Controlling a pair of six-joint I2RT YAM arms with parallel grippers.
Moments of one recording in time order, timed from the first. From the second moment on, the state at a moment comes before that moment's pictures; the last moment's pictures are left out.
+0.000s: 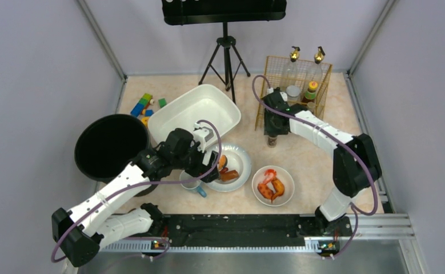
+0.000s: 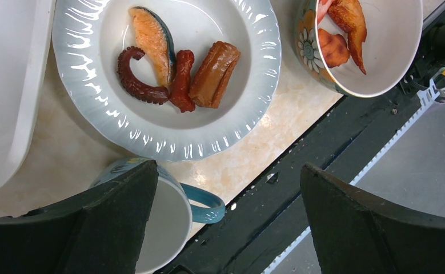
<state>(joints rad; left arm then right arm) -0.72 0.97 0.86 -0.68 0.24 -0.29 0.51 1.67 1.24 -0.61 0.27 0.44</state>
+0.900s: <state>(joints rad) -0.72 0.97 0.86 -0.68 0.24 -0.29 0.40 1.47 1.55 -0.85 0.31 0.34</state>
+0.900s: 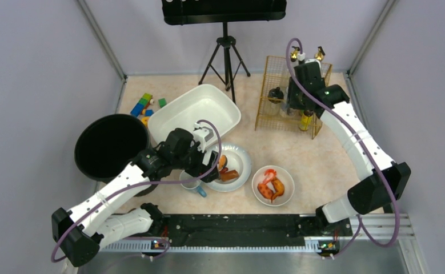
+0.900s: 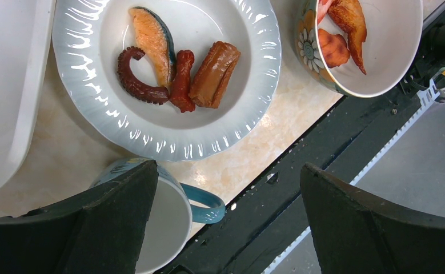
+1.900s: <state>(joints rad) -0.72 0.97 0.86 -0.68 0.24 -0.29 0.32 1.77 1.48 -0.65 0.18 0.37</state>
